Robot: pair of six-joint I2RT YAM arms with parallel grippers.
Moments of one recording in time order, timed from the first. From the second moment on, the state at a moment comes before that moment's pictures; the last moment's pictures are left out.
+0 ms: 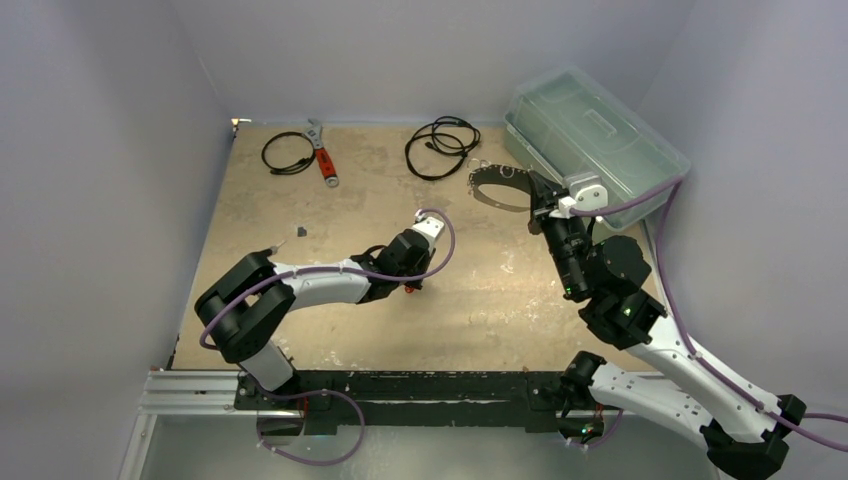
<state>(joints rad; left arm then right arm) -0.86 1.63 0.81 0.05 -0.24 -0.26 0.84 0.73 0.88 0.16 0.56 -0.28</state>
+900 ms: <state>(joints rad) -0.79 1.63 0.77 0.08 -0.14 -0.32 0.84 0.74 0.88 0.16 0.55 -0.27</state>
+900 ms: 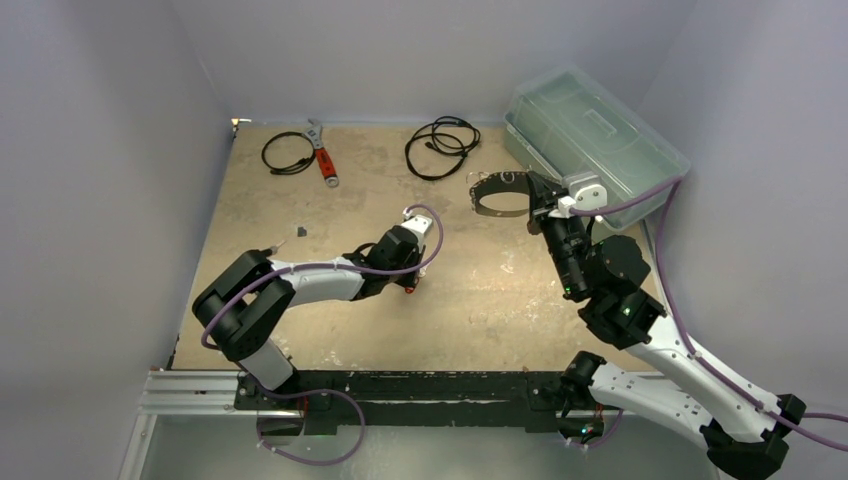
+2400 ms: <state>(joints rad) -0.79 1.60 0.77 0.06 -0.13 -0.34 0.84 0.74 0.88 0.15 0.54 -0.26</state>
